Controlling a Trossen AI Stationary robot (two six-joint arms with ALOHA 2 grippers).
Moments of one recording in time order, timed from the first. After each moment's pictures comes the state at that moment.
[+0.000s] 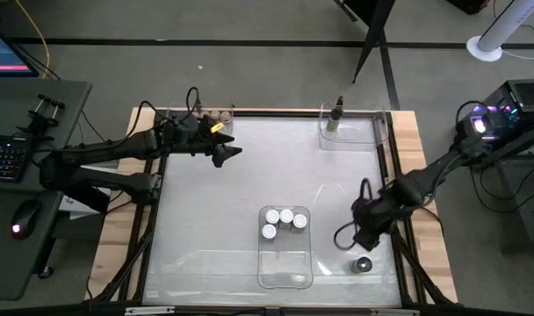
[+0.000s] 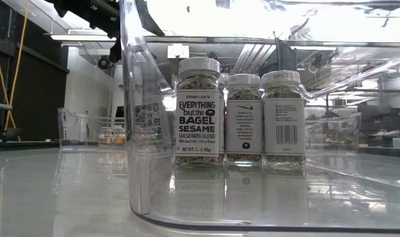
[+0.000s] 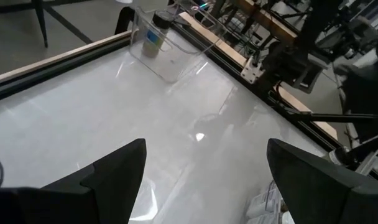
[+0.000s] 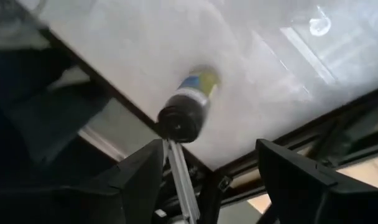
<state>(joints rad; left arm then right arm) 0.33 1.03 0.80 -0.20 0.05 -0.47 0.56 1.18 1.11 -1.22 -0.32 1.41</state>
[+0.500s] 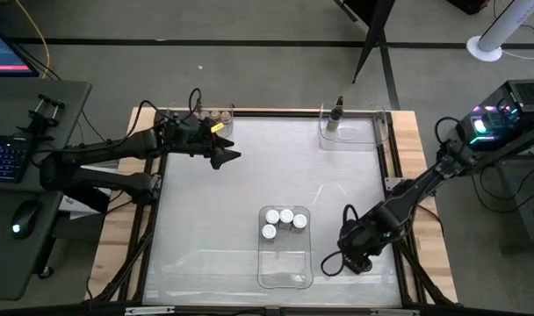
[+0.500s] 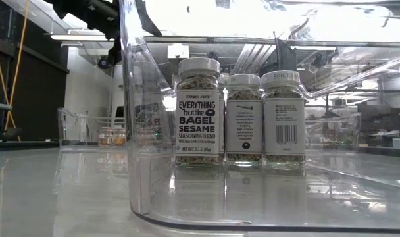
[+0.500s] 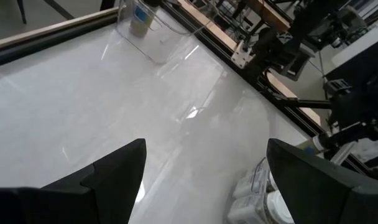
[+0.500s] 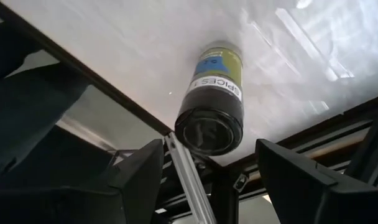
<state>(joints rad) 0.35 1.03 0.80 -0.24 0.14 -0.49 0.66 1.44 1.13 -1.06 -0.40 1.49</state>
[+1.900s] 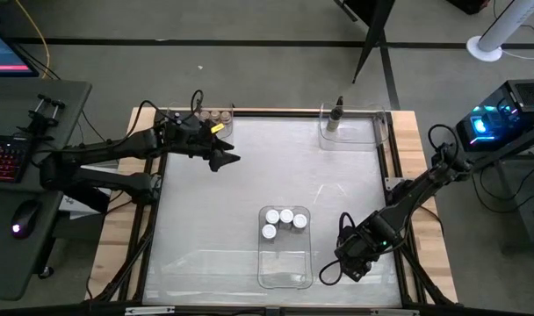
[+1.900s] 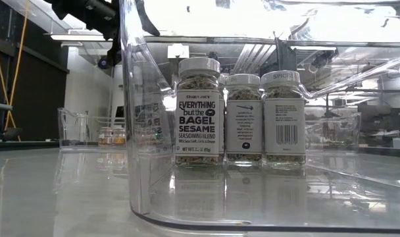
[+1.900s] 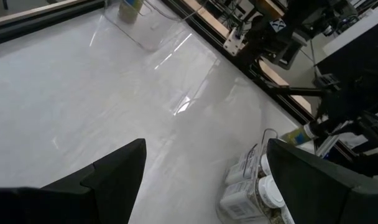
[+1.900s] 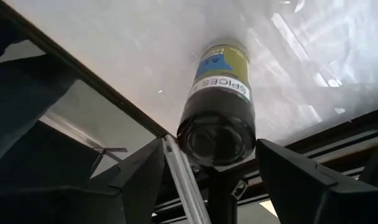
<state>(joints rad) 0.35 1.03 0.80 -0.27 0.20 -0.49 0.70 1.52 1.14 -1.04 -0.39 1.46</state>
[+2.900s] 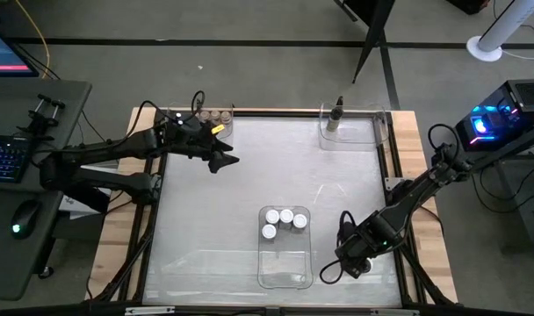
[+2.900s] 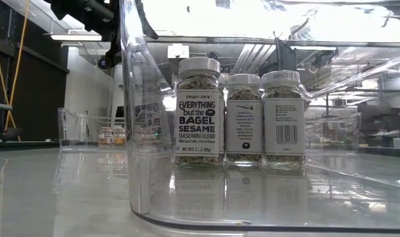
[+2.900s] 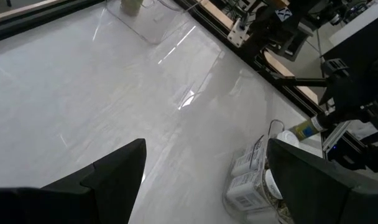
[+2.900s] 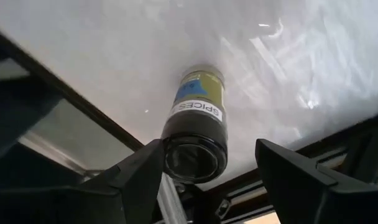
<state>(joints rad) 0.35 1.03 0.80 -0.30 0.20 -0.46 0.70 1.53 1.18 -1.12 -0.29 1.45</state>
